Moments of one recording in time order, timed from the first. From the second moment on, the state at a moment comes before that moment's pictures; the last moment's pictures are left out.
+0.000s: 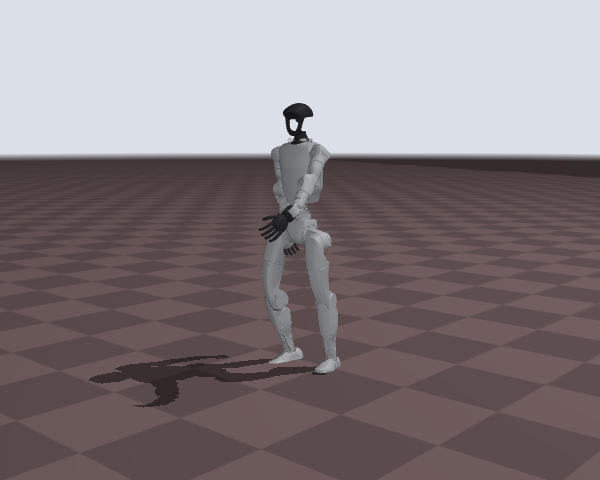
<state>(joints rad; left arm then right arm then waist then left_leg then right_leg) -0.74 0.30 -0.18 1.48 -0.18 -0.24 -0.16 0.16 -0.14 0.09 1.70 0.35 -0.12 0.14 -0.06 -0.03 0.13 0.28 0.00 0.22 -0.09 -0.24 -0.03 0.00 -0.16 -0.23 0.42 -0.23 0.11</state>
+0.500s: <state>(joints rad) 0.54 0.19 -0.46 1.62 -0.41 -0.10 -0.48 -1.59 -0.53 0.38 1.61 1.08 -0.27 -0.18 0.32 -0.18 0.04 -0.75 0.15 0.24 1.61 -0.46 0.09 0.05 -0.19 -0.10 -0.09 -0.07 0.12</state>
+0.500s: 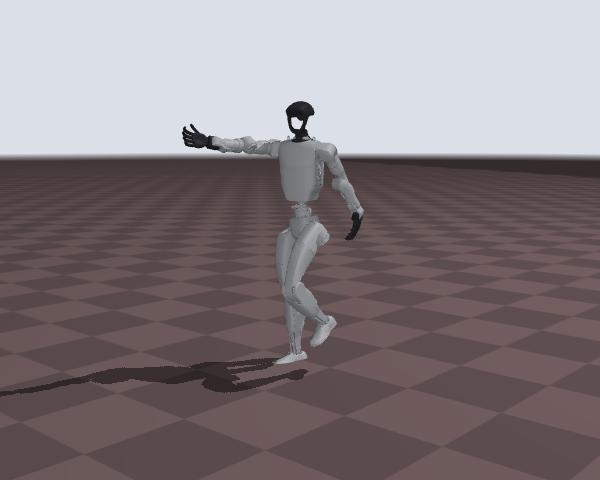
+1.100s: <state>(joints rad) -1.56 0.52 -0.36 1.54 -0.14 -0.15 -0.11 0.51 -0.13 0.17 1.68 0.26 -0.04 0.35 -0.23 0.00 0.13 0.23 0.08 0.20 -0.09 -0.22 -0.04 -0.72 -0.17 -0.10 1.62 -0.10 0.02</state>
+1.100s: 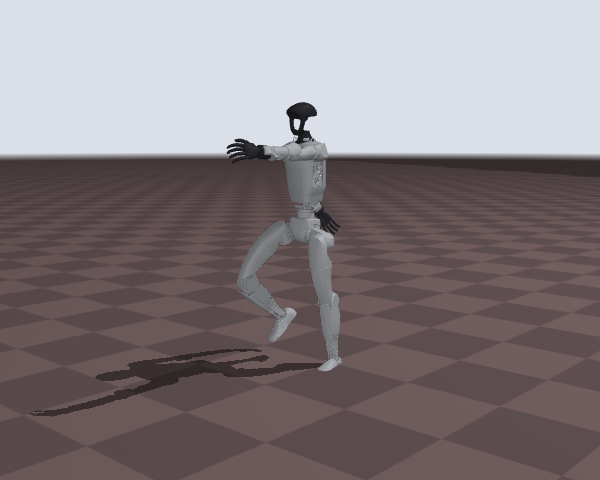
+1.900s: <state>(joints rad) -0.23 0.18 -0.19 1.65 -0.37 -0.28 -0.13 -0.77 -0.31 0.00 1.54 0.46 -0.25 -0.13 0.18 -0.04 0.14 0.33 0.04 0.41 0.01 -0.30 -0.04 0.16 -0.09 -0.10 0.18 -0.13 0.09</state>
